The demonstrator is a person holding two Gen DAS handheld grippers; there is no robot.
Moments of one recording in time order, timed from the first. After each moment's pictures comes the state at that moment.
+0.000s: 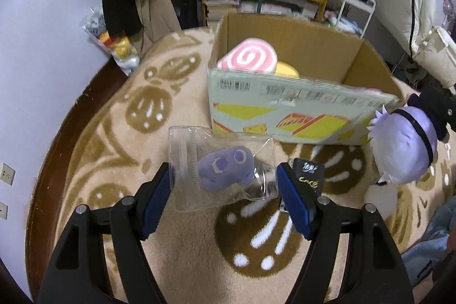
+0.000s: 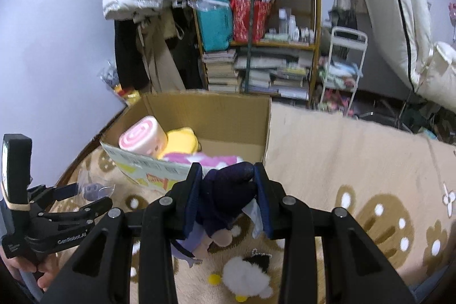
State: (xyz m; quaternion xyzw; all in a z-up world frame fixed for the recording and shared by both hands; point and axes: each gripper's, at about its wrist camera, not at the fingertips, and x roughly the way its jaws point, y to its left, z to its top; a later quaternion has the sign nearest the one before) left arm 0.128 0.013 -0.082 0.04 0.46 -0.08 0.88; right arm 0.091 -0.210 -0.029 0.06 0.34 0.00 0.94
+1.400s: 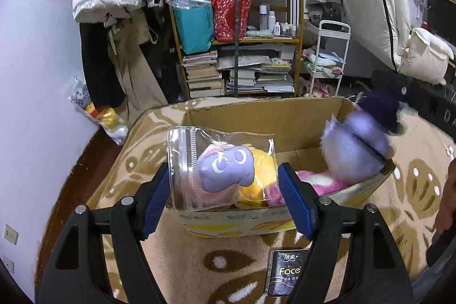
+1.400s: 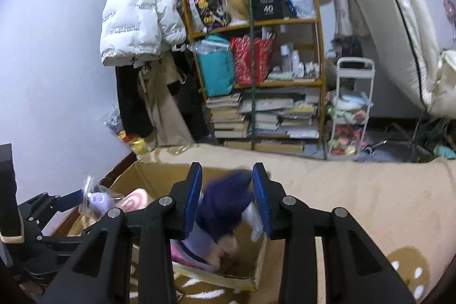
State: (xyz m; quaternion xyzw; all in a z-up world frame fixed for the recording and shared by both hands) left arm 0.188 -0.041 -0.052 0.09 0.34 -0.12 0.93; right arm 0.154 -0.239 -0.018 0.09 0.25 0.01 0.96
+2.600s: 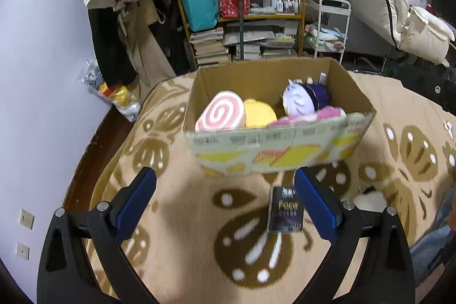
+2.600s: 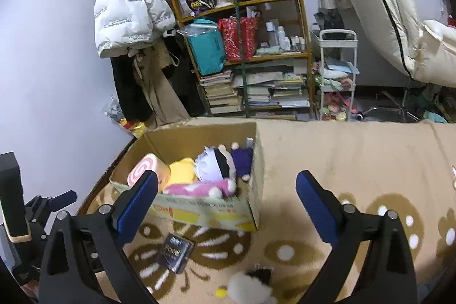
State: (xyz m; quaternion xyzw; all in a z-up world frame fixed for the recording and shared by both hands) left arm 0.114 -0.027 -0.045 0.12 0.40 -0.10 0.91; right arm 0.082 -0.250 -0.013 0.13 0.31 0.00 0.94
